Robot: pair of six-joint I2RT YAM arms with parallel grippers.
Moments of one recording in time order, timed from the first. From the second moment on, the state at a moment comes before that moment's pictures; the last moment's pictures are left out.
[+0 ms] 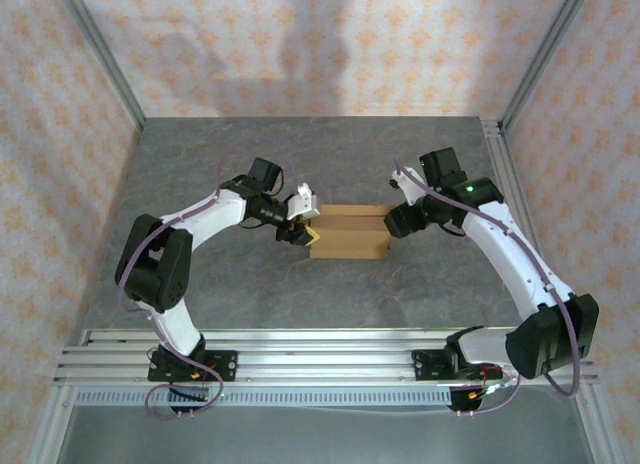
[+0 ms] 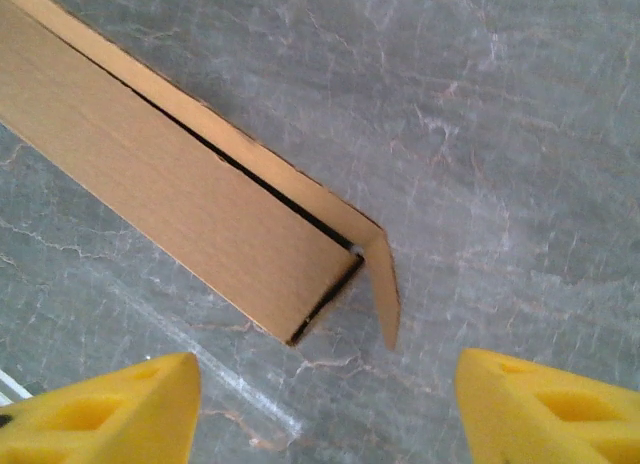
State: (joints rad) left arm -0.35 1.74 1.16 -0.51 0.86 0.85; right arm 0.31 1.30 1.24 -1.03 -0.22 -0.25
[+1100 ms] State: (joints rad) left arm -0.35 1.73 1.17 -0.56 0.81 0.87; right arm 0.29 1.45 1.34 -1.04 -0.27 -0.24
